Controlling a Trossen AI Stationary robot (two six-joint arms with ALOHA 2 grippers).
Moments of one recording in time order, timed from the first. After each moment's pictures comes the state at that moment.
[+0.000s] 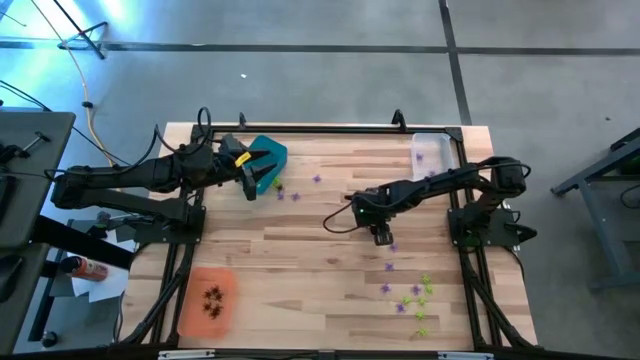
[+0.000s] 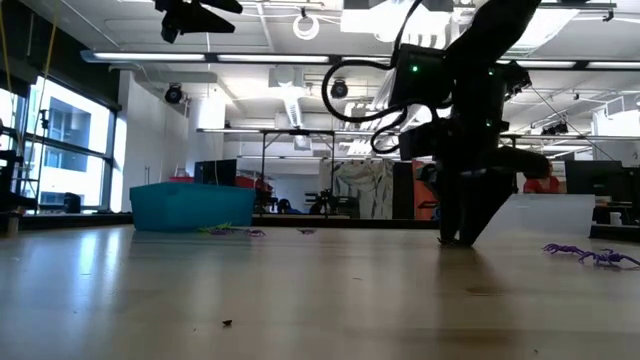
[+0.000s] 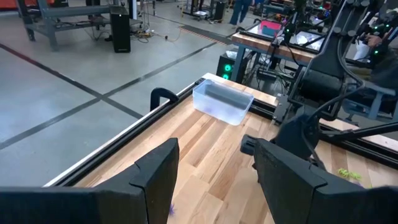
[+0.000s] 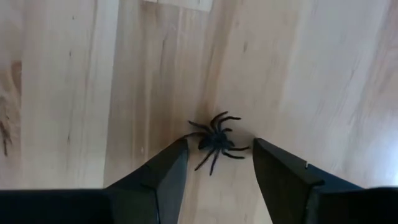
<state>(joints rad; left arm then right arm) 0.08 0.84 0.82 -0.22 -0.37 -0.23 -0.04 1.71 0.90 -0.55 -0.03 -0.21</state>
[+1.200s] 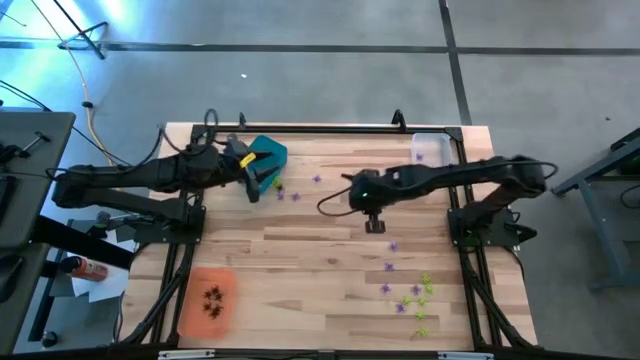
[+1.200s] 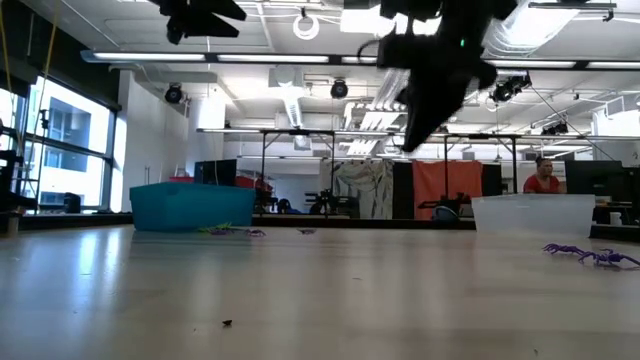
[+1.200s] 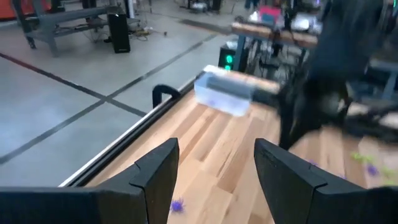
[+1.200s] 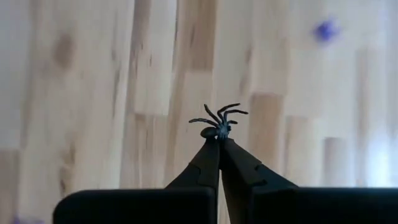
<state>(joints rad) 0.08 0.88 0.82 -0.22 -0.36 -0.15 -0.04 1.53 1.13 -0.70 0.06 -0.15</state>
